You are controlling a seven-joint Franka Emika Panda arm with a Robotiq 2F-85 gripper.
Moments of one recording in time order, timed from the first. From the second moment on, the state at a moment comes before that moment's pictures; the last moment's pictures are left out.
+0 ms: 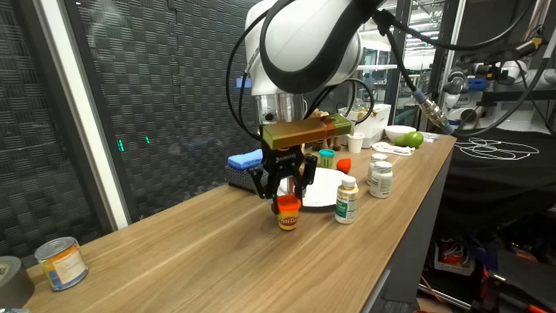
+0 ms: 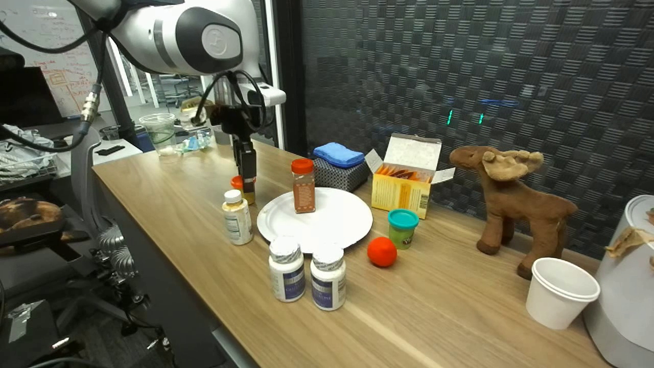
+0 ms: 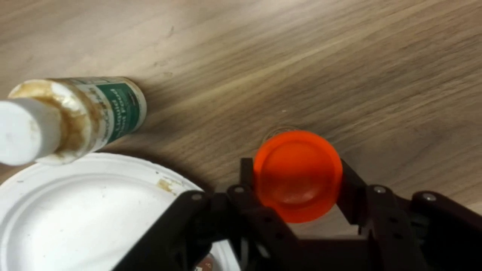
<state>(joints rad) 0.17 0.29 0.08 -2.01 -0.05 2.22 0.65</state>
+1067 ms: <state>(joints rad) 0.08 0.15 0.00 -2.16 -0.11 2.39 0.74</state>
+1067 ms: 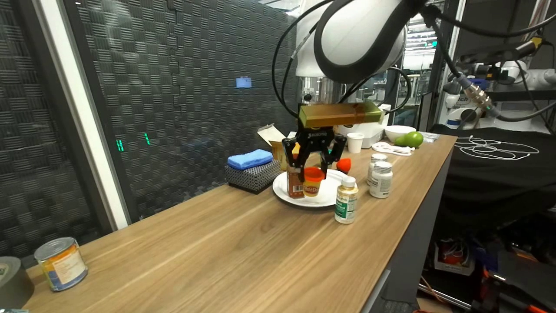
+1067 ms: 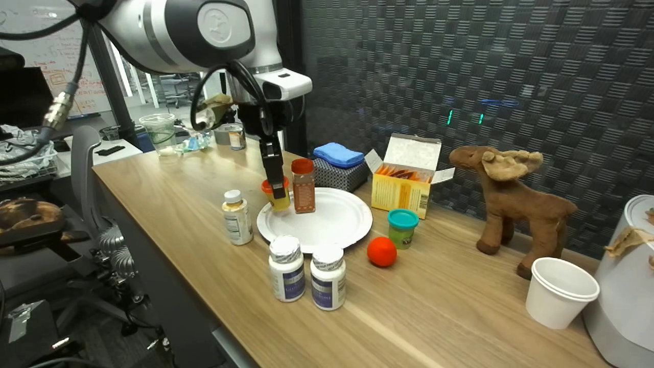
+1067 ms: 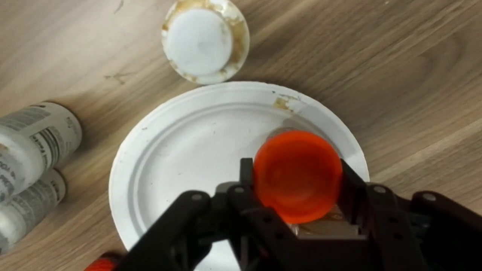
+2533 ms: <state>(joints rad) 0.09 -0.06 0.01 -2.30 -0.08 2.28 0.71</state>
